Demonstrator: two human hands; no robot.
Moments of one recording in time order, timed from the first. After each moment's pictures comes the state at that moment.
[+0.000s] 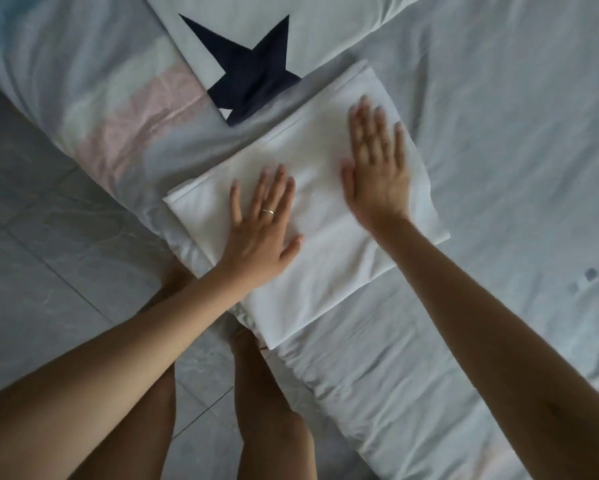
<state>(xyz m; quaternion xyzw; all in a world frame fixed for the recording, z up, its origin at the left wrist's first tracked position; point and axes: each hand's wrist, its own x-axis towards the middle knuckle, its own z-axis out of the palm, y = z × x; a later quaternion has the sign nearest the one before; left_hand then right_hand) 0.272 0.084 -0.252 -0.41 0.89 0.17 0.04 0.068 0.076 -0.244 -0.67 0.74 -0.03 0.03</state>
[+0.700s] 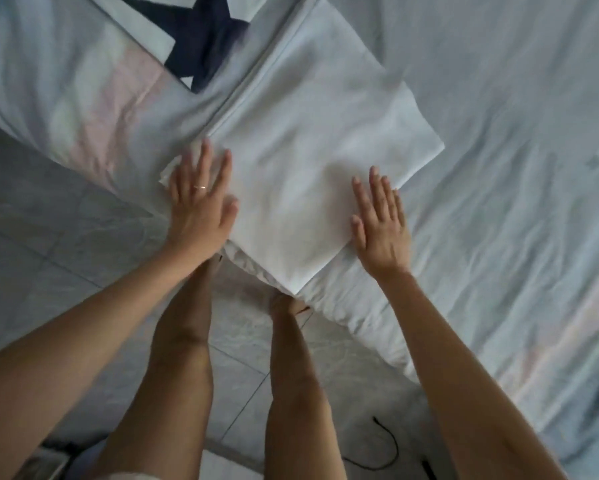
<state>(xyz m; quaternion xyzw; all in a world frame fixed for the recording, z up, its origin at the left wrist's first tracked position) 0.348 0.069 -0.245 -0.40 0.89 0.20 0.08 0.120 0.254 -0.250 -0.51 0.84 -0.10 0.16</state>
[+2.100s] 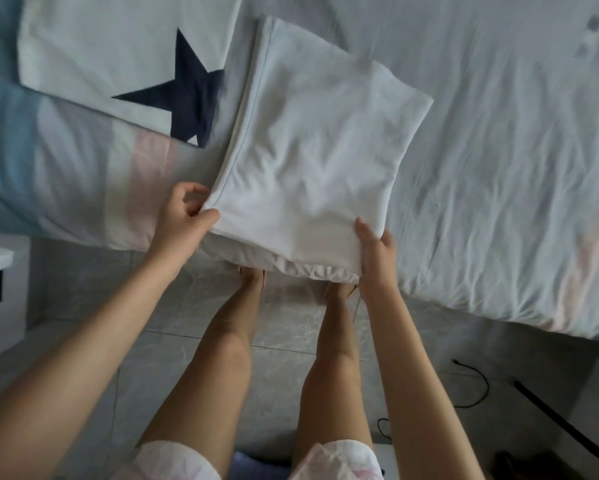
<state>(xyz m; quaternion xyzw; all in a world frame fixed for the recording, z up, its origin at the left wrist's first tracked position) 0.355 -0.030 -0.165 -0.51 0.65 0.56 0.07 0.241 0.197 -0.163 0.32 0.70 -0.55 0.33</state>
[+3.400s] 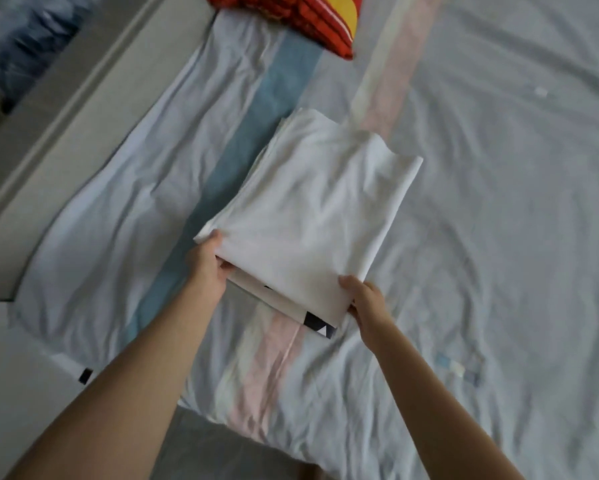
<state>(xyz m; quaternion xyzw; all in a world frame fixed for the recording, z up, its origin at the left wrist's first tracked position) 0.296 -0.291 -0.222 -0.63 0.28 0.68 -0.25 0.174 -0.082 -0.217 0.14 0.67 -0.55 0.48</state>
